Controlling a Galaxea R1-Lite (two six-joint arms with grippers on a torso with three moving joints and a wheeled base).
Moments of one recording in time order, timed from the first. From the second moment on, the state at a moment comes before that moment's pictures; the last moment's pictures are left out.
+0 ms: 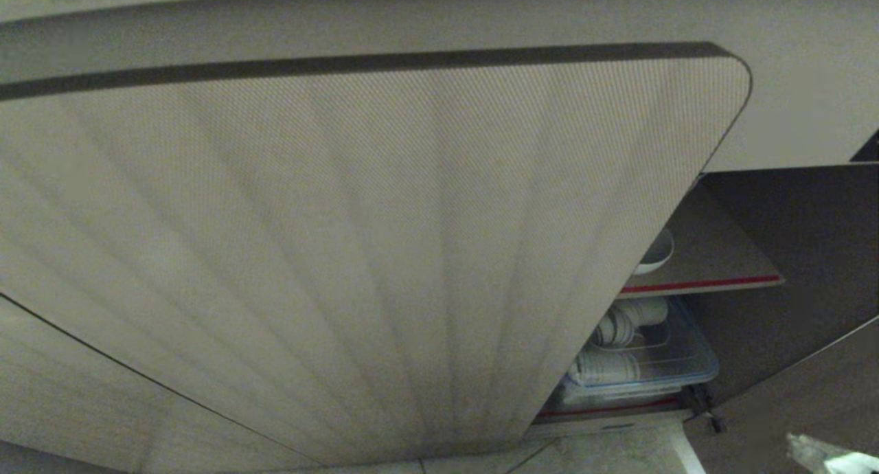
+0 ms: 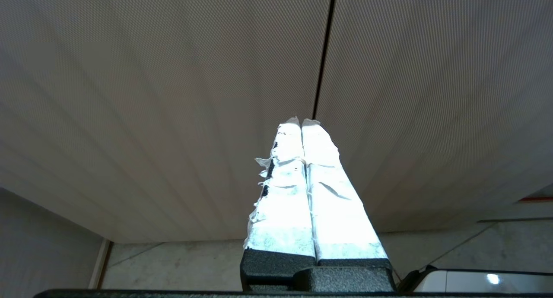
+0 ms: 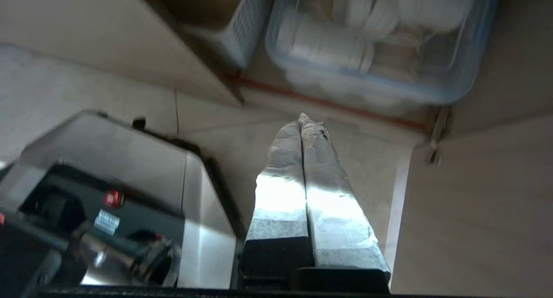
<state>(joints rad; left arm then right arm) 0.00 0.00 0.00 0.00 0.02 -0.03 -0.02 0.84 -0.18 -0.19 0.33 -0.20</state>
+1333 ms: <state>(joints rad) 0.00 0.00 0.00 0.00 0.01 -0.03 -0.01 1.26 -0.28 -0.90 0.47 0.16</state>
